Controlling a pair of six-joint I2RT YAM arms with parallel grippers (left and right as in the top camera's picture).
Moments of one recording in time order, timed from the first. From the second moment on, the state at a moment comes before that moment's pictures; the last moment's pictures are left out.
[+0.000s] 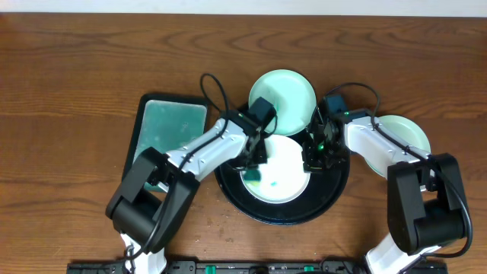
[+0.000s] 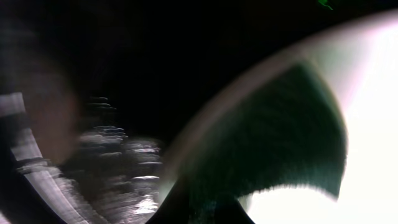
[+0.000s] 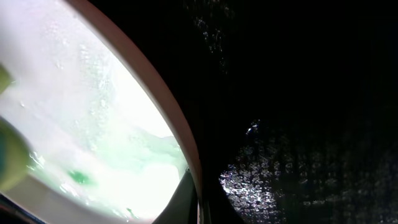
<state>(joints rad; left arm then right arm) -0.64 1.93 1.25 -0.85 0.10 -0.77 0.25 1.81 1.02 -0.83 -0.32 0.23</state>
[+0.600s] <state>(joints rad) -0.66 2.00 1.27 -0.65 0.41 -0.66 0.26 1.82 1.02 -0.84 -0.37 0.24</state>
